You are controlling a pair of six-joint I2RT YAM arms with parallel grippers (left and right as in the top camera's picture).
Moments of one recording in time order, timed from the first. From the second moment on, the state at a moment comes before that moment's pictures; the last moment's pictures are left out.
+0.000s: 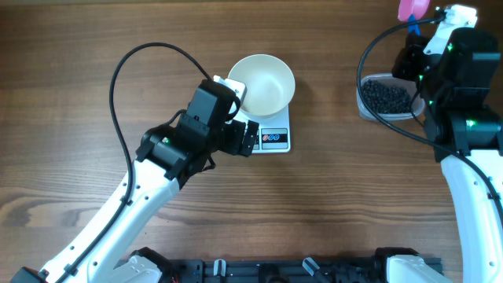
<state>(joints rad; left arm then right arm) -0.55 1.31 1.13 -0.75 -0.05 -0.17 -0.02 1.27 1.24 -0.41 0.03 0.19</state>
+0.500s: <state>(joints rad) -0.55 1.31 1.13 -0.75 -0.05 -0.17 -0.02 1.28 1.24 -0.55 0.03 0.00</state>
